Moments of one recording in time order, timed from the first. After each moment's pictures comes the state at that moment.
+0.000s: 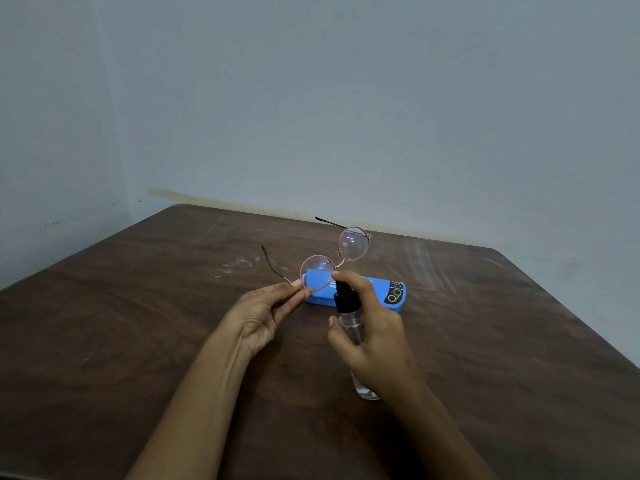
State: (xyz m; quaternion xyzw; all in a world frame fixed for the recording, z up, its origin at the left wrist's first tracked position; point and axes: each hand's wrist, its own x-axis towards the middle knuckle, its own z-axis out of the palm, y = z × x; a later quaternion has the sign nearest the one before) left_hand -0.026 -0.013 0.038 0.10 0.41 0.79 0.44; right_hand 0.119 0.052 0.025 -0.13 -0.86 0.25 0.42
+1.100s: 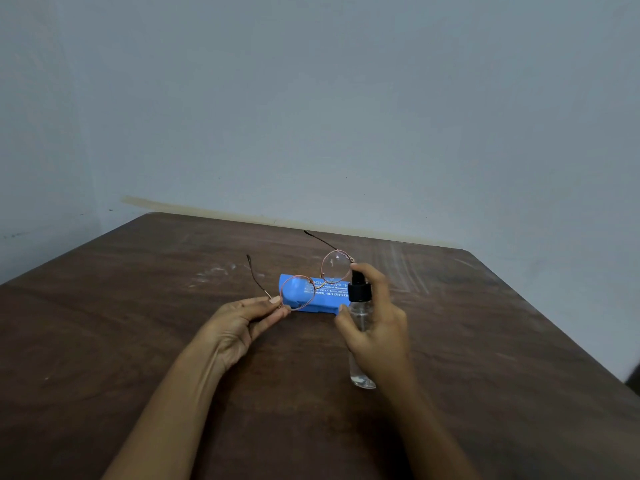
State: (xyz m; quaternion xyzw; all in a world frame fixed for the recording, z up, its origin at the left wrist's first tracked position) left_hand -0.023 -0.011 0.031 0.15 0.47 0.75 0.44; right_hand 0.137 0.072 0.031 -0.19 -0.80 0.28 0.49
